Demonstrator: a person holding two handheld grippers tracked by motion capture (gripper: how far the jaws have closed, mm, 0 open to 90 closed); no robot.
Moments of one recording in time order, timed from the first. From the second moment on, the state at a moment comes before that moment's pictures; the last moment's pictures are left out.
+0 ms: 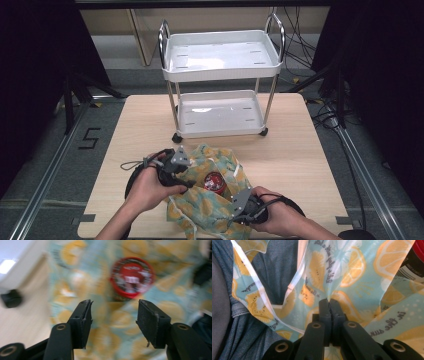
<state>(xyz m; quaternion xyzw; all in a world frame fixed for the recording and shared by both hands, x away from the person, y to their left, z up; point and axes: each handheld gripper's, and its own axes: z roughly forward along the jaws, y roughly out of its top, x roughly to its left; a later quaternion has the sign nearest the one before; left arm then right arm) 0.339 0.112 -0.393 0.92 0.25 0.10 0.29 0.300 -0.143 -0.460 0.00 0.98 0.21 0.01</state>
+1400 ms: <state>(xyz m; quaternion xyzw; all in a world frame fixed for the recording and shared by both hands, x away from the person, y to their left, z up) 0.323 0.083 -0.454 0.97 0.14 0.07 0.20 0.305 -0.147 -0.435 0.06 0.96 0.27 0.01</state>
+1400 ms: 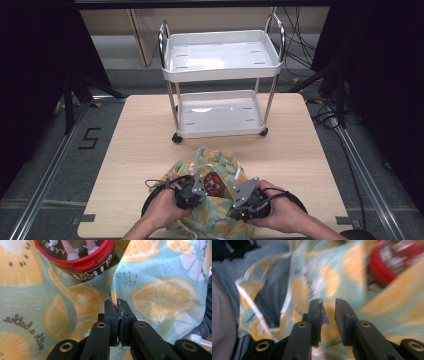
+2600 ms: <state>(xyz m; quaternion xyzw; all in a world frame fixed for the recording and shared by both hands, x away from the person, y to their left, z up) 0.290 0.085 -0.454 0.97 0.12 0.09 0.21 0.404 -0.149 -0.432 0.27 0.91 0.30 0.12</state>
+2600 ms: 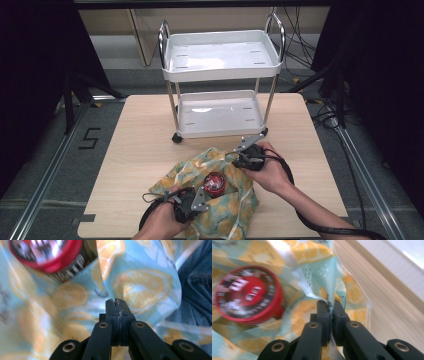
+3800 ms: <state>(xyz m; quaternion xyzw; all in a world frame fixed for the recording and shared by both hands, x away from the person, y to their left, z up) 0.289 0.058 -0.463 0.94 0.13 0.06 0.30 0.421 -0.158 -0.452 0.27 0.91 0.27 0.16</state>
